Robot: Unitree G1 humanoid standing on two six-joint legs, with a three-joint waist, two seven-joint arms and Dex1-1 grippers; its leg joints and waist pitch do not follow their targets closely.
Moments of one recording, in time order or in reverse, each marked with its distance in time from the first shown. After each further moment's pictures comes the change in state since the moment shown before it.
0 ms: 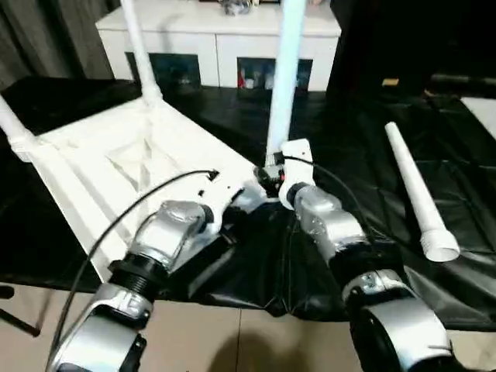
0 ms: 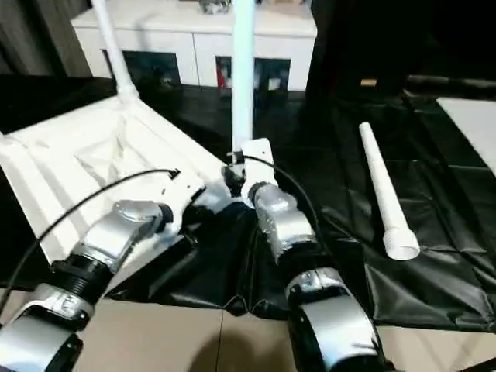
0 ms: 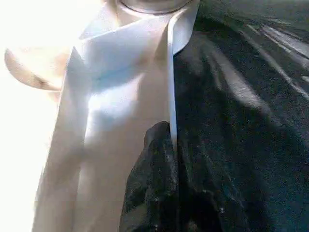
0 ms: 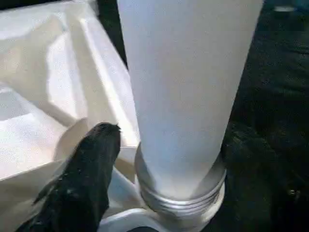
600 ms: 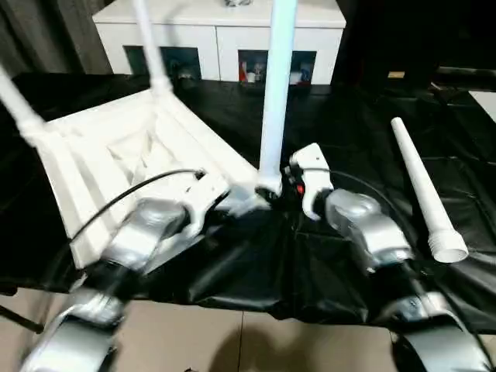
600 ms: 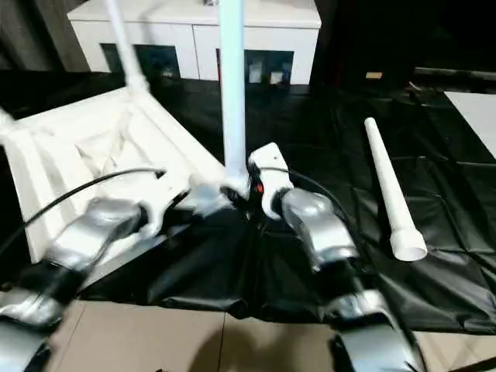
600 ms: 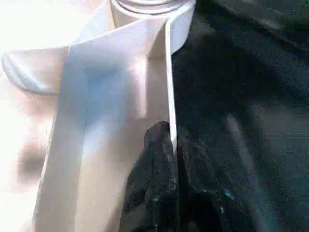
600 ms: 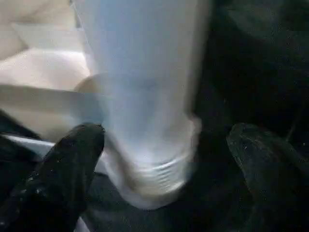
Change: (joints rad) left arm 0.107 0.181 -0.022 -0.109 -0.032 -0.156 -0.310; right arm 0.173 -0.236 0.125 -0.348 0.023 0.173 0.418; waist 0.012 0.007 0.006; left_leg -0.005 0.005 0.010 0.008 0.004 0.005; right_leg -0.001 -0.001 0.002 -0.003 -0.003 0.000
